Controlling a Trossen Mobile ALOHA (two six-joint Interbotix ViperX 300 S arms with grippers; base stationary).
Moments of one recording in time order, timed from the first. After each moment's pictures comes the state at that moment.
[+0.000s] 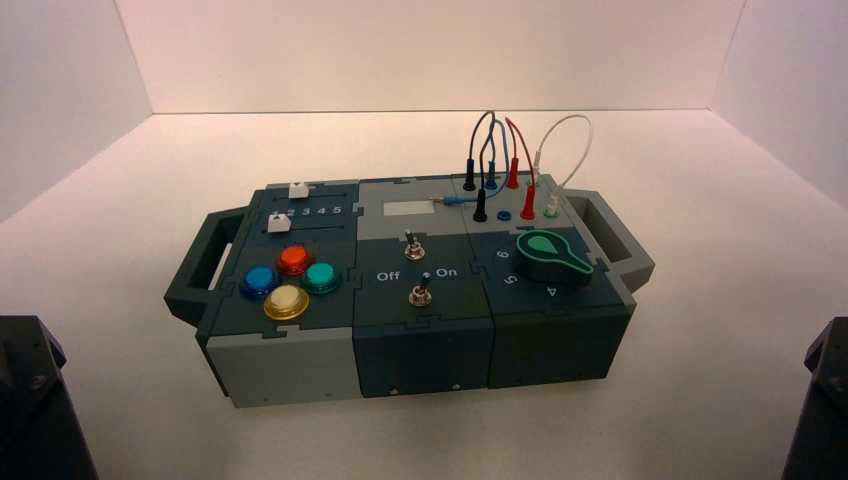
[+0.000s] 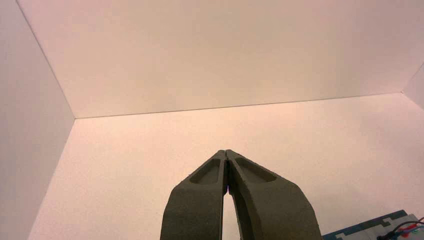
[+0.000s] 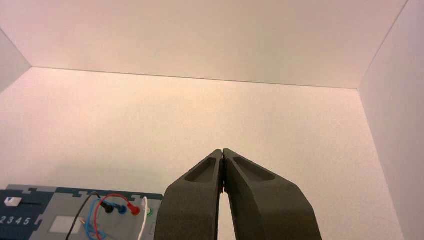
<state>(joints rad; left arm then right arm) -0.17 -0.87 1.06 -0.06 0.18 0.01 0.17 -0.98 1.07 0.03 0.36 0.02</state>
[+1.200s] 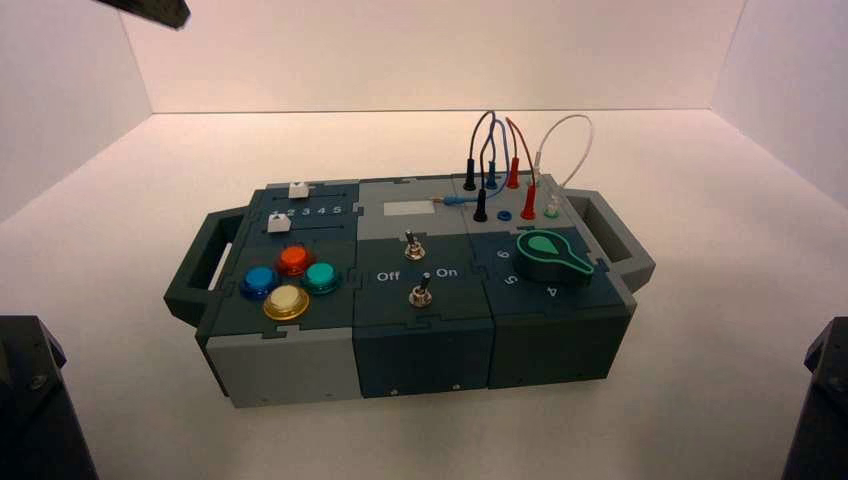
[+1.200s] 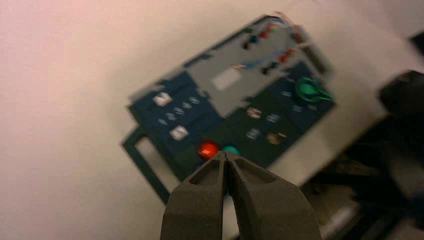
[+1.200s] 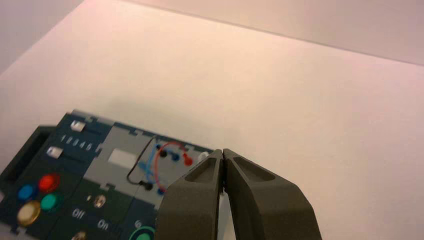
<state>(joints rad) -0.61 -0.98 0.97 -0.20 0.96 -0.04 0.46 -0.84 1.04 0.06 0.49 0.02</state>
